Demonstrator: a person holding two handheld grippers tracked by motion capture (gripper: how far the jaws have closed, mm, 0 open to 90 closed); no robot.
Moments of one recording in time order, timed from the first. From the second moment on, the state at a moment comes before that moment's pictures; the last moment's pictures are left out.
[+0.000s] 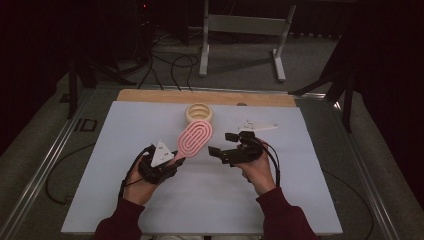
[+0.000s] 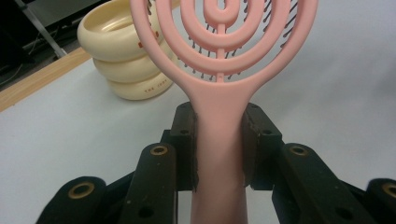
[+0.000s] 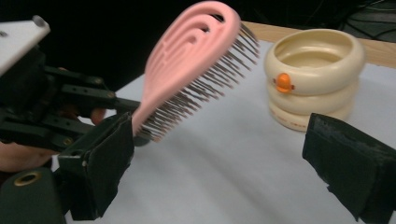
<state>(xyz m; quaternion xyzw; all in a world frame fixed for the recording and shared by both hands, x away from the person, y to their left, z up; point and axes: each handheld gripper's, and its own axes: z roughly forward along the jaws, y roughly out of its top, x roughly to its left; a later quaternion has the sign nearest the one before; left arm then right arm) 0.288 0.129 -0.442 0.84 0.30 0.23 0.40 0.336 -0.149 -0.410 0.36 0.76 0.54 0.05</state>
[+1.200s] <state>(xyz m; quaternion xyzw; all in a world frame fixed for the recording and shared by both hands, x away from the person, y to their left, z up) 0.278 0.112 -0.438 0.83 0.27 0.23 0.43 0.344 -0.113 -0.408 0.37 0.75 0.54 -0.03</state>
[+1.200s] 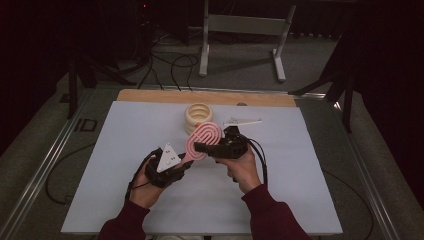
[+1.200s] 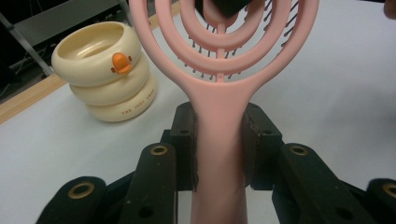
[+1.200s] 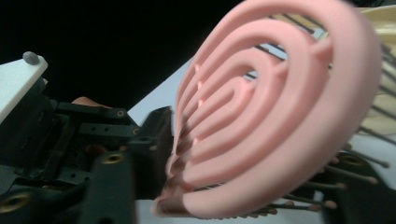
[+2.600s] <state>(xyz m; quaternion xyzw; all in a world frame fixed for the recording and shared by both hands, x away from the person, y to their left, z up) 0.279 0.113 -0.438 0.82 0.29 0.21 0.44 0.336 -0.096 -0.403 0.36 0.74 0.56 -0.06</state>
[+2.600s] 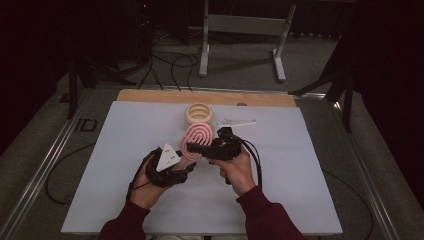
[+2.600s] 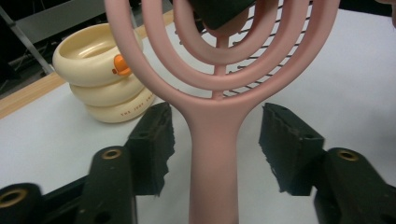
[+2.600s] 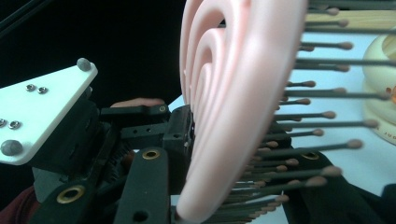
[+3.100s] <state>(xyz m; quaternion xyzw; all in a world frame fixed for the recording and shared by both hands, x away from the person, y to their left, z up) 0.279 0.131 -0.428 0.80 0.32 0.20 0.46 0.340 -0.099 -0.401 0.36 0.75 0.56 -0.05</state>
